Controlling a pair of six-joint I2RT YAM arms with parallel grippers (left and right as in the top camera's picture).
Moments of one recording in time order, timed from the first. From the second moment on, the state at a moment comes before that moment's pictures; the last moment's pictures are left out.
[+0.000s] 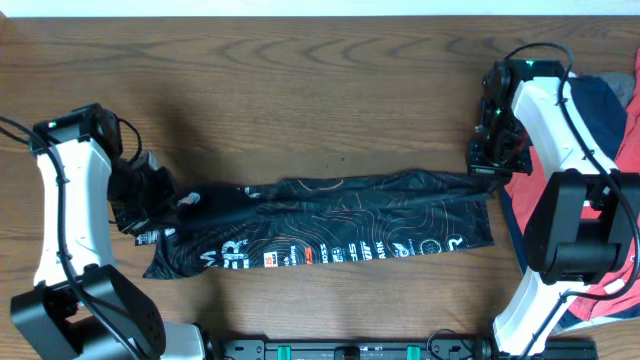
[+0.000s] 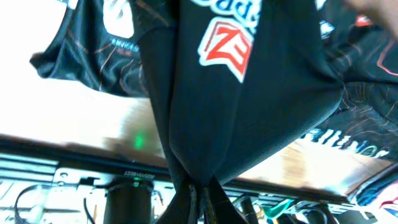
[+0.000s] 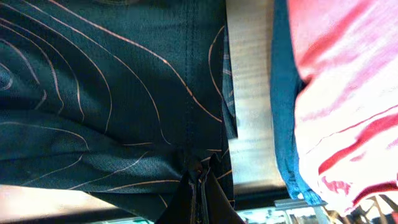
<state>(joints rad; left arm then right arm) 0.33 1.61 1.33 -1.54 0.25 -0.17 0.00 2.01 1.60 -1.52 0.03 0.17</state>
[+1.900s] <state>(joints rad) 0.01 1.64 1.11 -0.99 0.21 -0.33 -0.08 1.96 1.18 -1.08 -0.28 0.01</state>
